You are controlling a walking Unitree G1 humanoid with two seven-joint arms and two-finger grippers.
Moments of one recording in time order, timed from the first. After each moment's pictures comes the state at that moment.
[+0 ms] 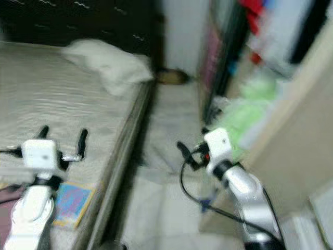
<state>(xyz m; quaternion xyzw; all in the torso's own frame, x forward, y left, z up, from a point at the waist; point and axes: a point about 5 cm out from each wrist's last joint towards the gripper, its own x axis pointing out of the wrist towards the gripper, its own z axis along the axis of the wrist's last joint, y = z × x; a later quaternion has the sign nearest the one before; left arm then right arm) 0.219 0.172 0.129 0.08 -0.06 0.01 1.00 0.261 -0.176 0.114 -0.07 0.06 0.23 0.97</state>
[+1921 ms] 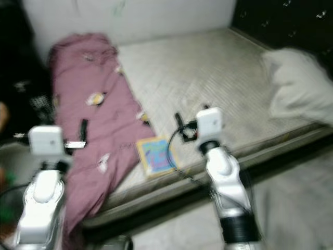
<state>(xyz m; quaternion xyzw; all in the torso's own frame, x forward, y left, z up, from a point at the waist) 0.248 0.172 0.130 0.07 -0.06 0.05 0.99 0.297 -0.146 0.128 -0.05 -0.04 0.10 0.99</state>
